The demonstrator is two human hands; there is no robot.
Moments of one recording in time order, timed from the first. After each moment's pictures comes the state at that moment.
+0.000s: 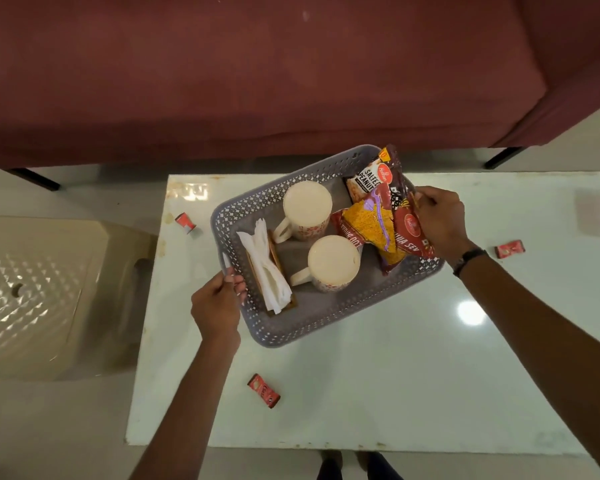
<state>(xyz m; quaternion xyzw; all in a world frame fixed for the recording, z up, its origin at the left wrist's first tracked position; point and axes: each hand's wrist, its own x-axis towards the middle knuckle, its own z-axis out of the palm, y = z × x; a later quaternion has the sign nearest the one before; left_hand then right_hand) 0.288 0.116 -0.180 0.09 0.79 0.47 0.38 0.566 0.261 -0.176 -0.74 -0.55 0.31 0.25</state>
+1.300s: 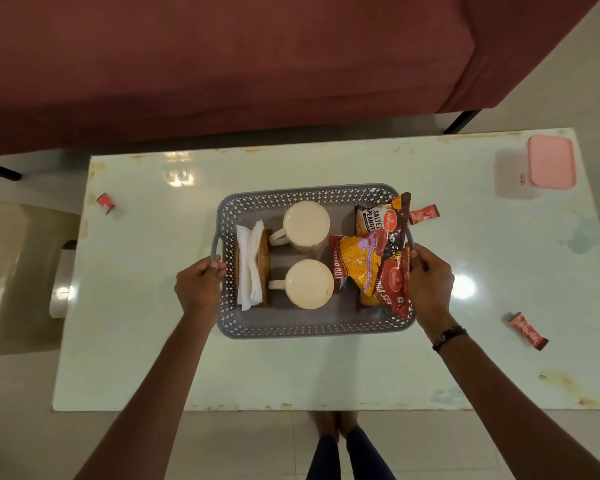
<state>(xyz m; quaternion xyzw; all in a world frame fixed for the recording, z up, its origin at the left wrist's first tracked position) 0.421 0.114 -0.218 0.18 0.85 0.36 0.35 0.727 0.133 -0.221 -0.79 -0.40 0.36 0.29</state>
